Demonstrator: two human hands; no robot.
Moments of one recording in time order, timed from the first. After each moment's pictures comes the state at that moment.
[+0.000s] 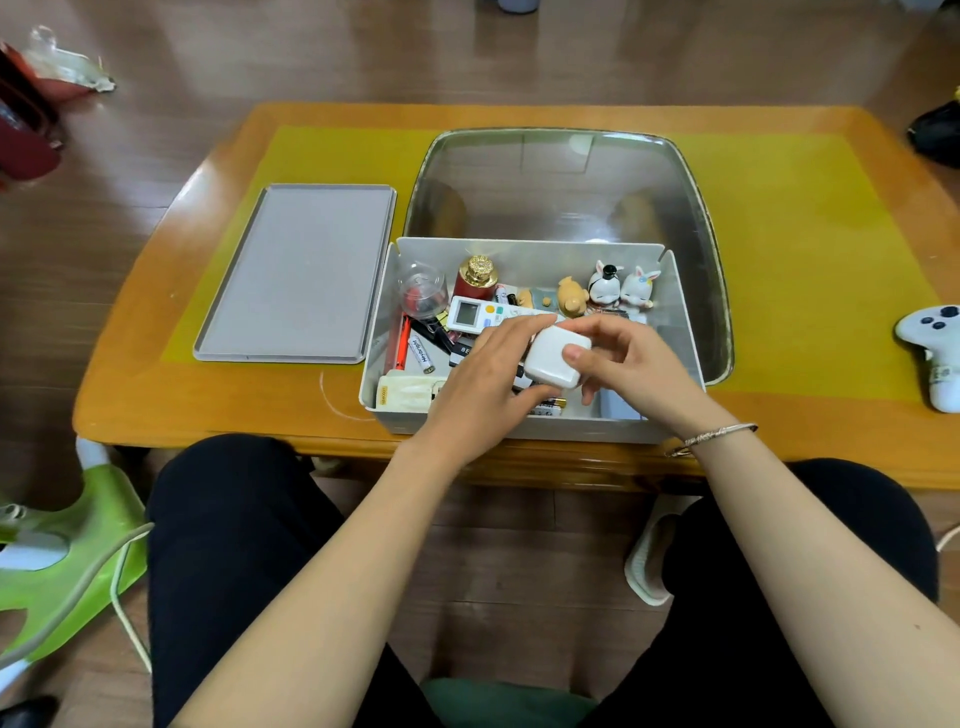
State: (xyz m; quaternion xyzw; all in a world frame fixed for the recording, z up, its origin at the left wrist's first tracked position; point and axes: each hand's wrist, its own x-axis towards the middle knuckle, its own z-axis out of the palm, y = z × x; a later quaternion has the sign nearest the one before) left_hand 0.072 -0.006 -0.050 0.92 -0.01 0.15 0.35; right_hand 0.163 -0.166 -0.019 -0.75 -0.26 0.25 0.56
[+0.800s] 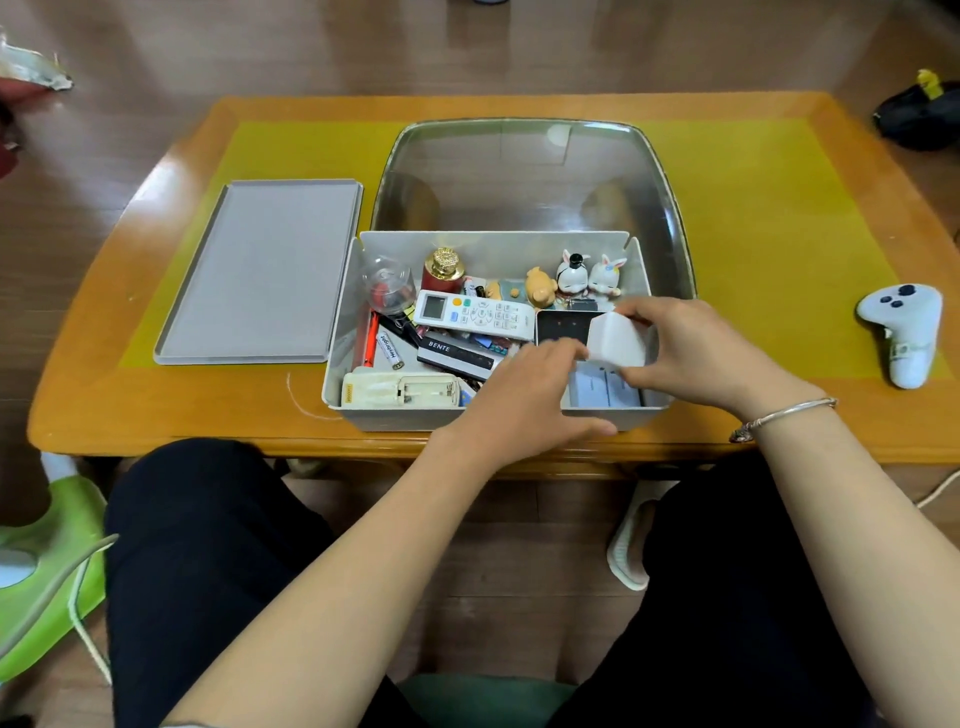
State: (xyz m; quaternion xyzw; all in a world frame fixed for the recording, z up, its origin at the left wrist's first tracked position) left_hand 0.092 -0.063 -0.041 0.94 -0.04 0.00 0.33; right_hand 0.196 -0.227 0.003 -0.92 -0.36 0.06 0.16
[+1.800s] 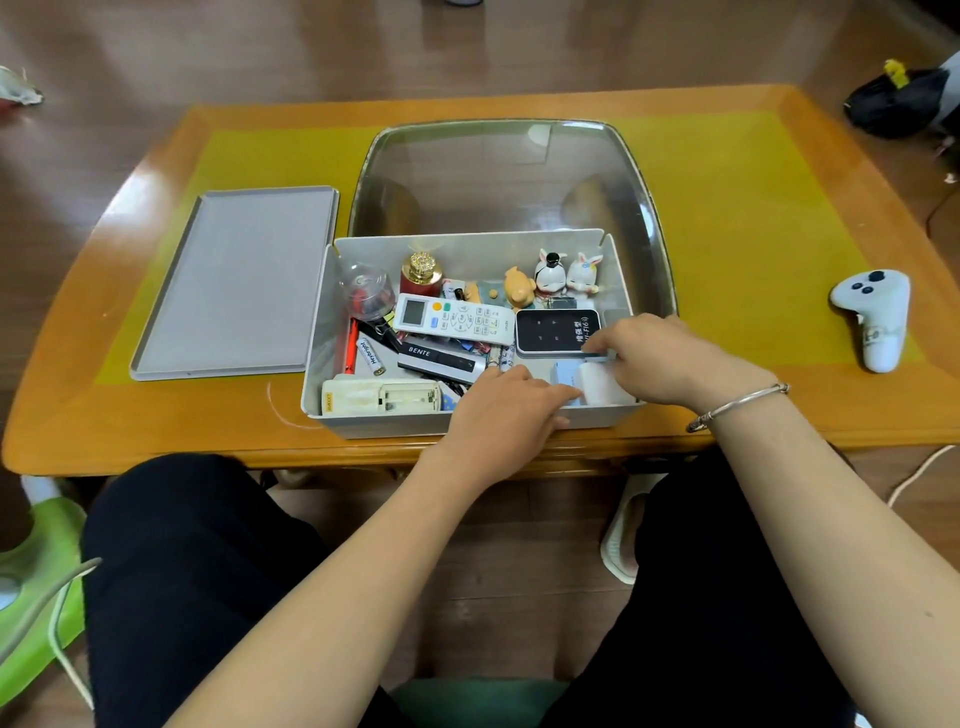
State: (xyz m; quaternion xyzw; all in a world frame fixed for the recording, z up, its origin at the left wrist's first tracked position) left_hand 0.088 -0.067 -0.053 0.99 -0.11 -0.01 0.11; right_hand 0.188 -0.210 0.009 -0.93 -0.32 0.17 -0.05
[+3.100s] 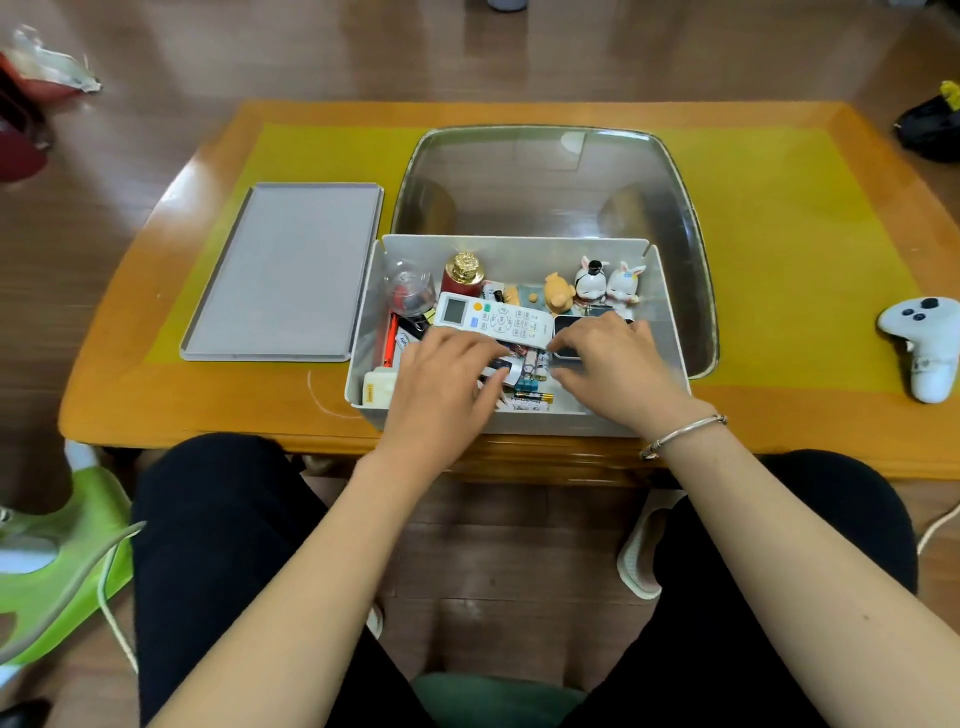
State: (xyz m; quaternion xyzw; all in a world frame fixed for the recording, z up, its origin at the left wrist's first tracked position) left_hand 0.046 -0.001 -0.033 0.97 0.07 0.18 0.17; right_hand 0.166 -0.155 -0.022 -0.93 -0.36 0.04 0.07
